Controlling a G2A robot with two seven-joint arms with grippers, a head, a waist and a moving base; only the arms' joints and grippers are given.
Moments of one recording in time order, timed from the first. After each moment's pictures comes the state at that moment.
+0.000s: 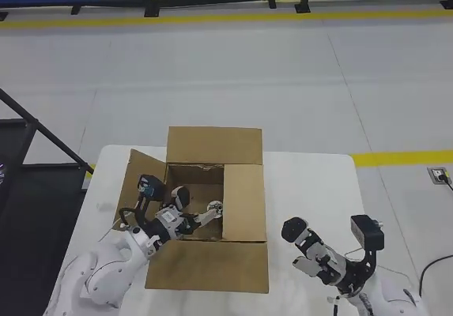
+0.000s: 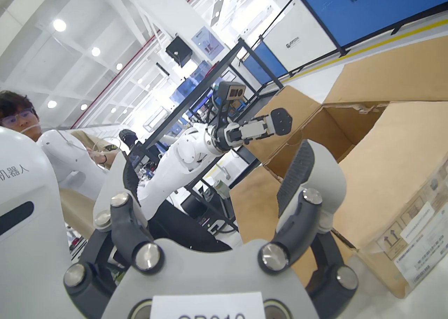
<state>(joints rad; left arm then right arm) 1.21 -1.13 -1.35 -1.87 0.67 -0.33 -0.47 -1.44 -1.39 1.60 -1.88 0.00 -0.82 0.84</state>
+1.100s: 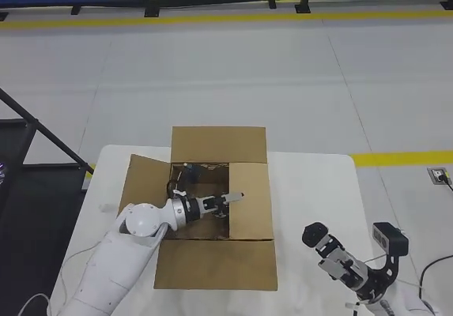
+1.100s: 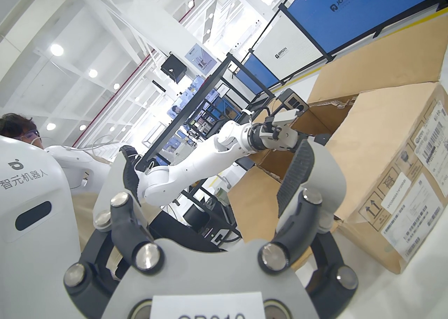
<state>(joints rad) 0.70 -1.25 -1.01 -1.13 -0.16 -0.28 -0.86 -1.50 -1.33 1.68 -1.84 0.13 -0.84 0.85</state>
